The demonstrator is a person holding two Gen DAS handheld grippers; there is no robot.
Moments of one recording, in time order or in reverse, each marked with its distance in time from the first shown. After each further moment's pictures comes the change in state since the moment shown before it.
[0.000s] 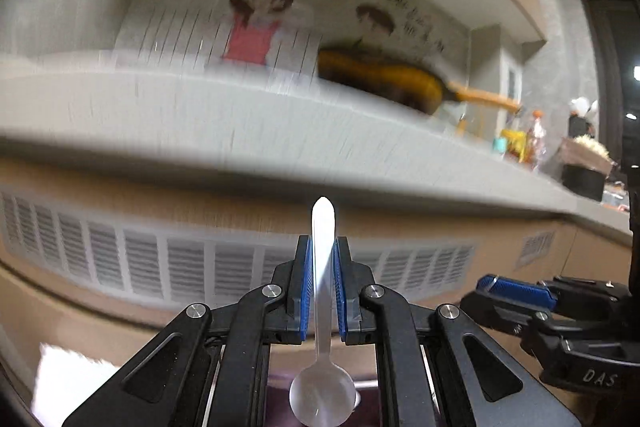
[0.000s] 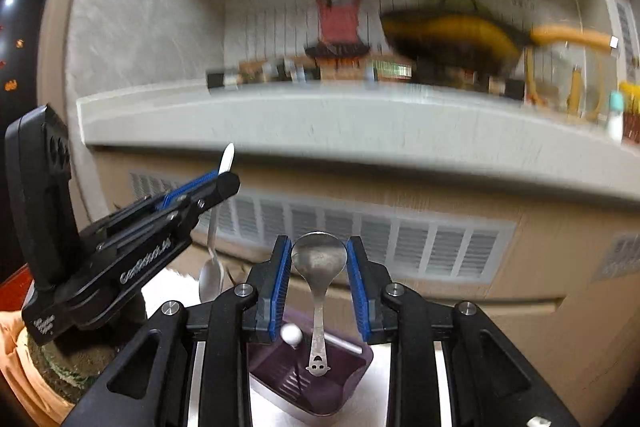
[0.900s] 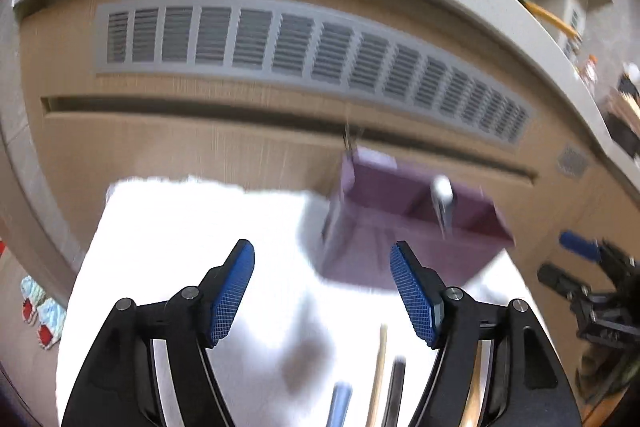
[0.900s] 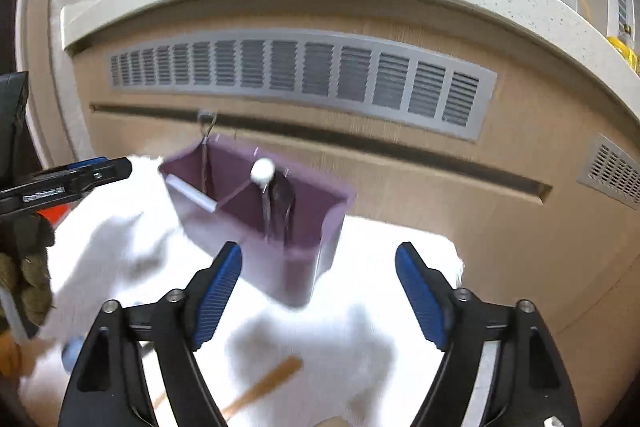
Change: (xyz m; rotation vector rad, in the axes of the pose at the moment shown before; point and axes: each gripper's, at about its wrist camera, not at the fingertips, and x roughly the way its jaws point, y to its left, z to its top) left arm -0.097 0.055 -0.099 -0.089 0.418 0.146; right arm -0.036 0.009 -0.104 -0.076 0.220 -0.108
